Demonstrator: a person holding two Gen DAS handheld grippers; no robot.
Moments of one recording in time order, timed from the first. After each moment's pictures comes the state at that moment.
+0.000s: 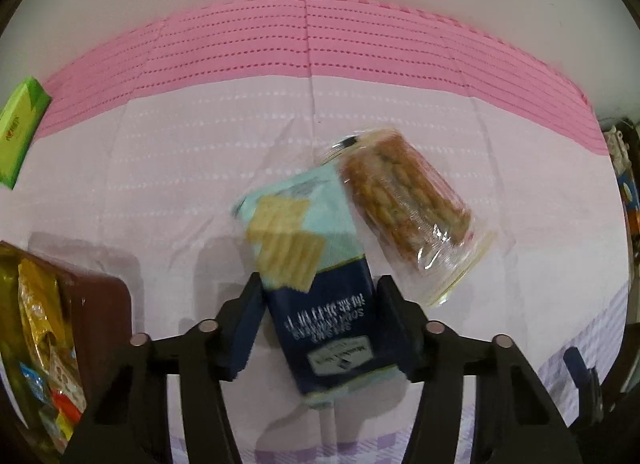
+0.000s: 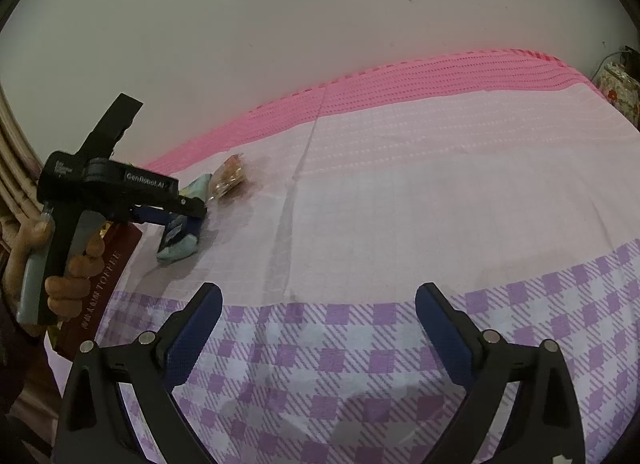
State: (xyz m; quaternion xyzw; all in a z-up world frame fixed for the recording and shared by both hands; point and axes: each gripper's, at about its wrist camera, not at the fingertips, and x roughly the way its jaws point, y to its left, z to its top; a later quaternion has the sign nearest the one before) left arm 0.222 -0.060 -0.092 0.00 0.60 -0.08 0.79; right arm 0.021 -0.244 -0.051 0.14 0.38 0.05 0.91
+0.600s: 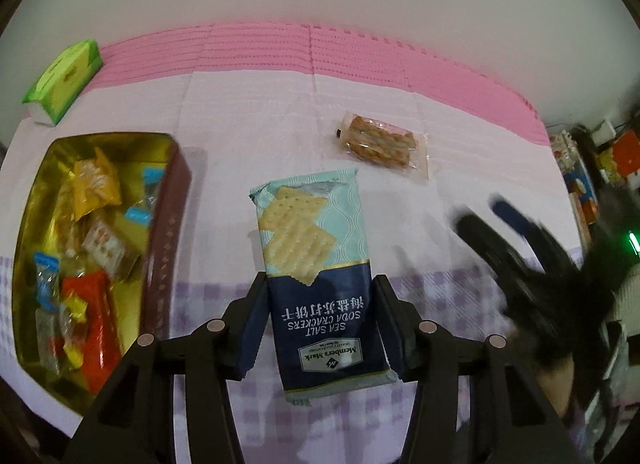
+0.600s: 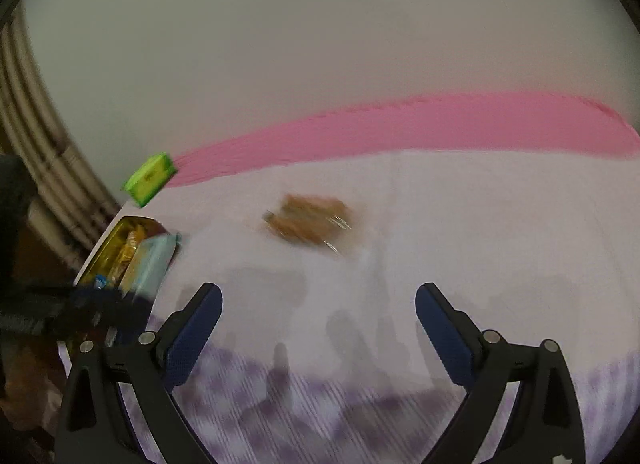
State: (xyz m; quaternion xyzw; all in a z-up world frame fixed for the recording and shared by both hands) left arm 0.087 -0.008 -0.025 -0.05 0.56 -0.12 0.82; right arm 0.090 -0.187 -0.021 0.08 0.38 0.13 0.91
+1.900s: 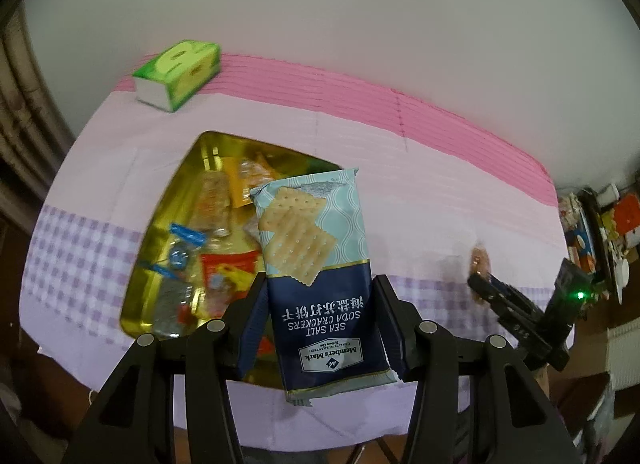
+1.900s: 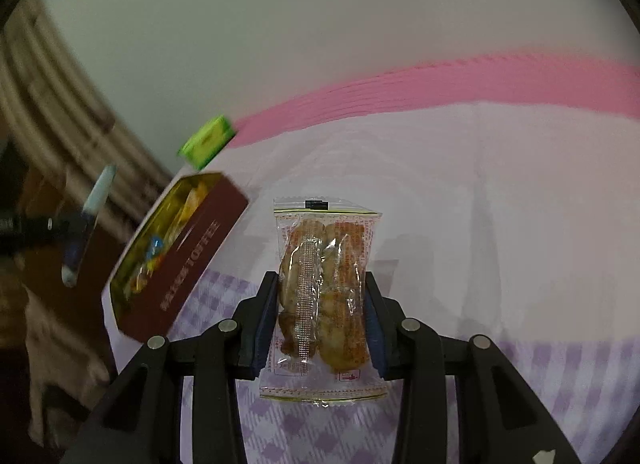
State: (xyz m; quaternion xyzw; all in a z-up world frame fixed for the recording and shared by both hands) left arm 0.043 0.142 0.039 -0.11 0.52 -0.05 0.85; right arm 0.058 -0.149 -0.052 0.14 0.41 0.21 0.87
